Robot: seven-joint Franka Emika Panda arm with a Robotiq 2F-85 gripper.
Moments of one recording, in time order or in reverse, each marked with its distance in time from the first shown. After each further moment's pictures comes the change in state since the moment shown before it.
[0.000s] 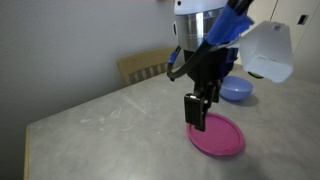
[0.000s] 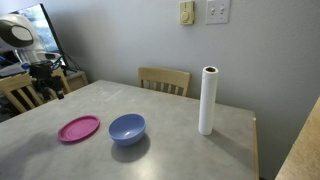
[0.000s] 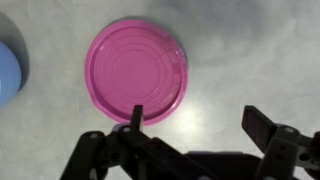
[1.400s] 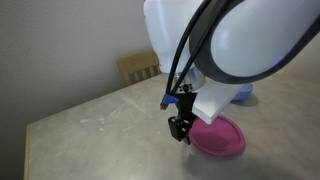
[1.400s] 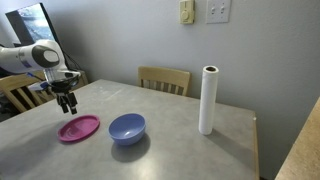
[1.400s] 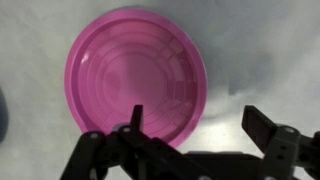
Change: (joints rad) arm 0.069 0.273 -0.125 0.174 0.030 0.001 0.187
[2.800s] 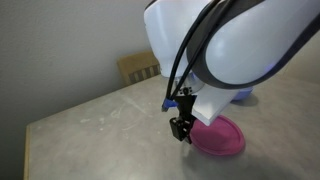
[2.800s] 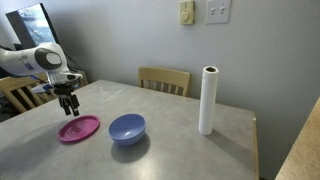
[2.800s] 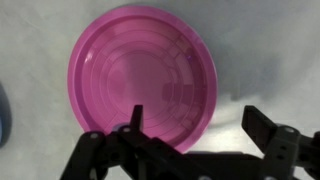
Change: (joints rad) arm 0.027 0.022 -0.041 0.012 0.002 -0.004 0.000
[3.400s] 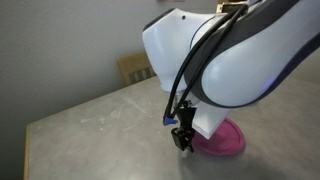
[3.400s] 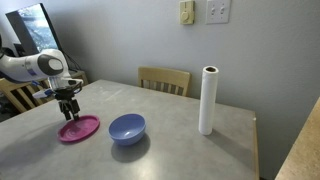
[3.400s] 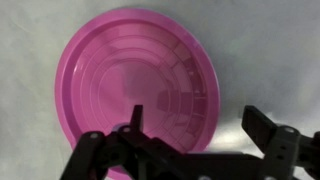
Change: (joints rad) arm 0.019 0.058 -0.009 0.019 -0.008 -0.001 0.002
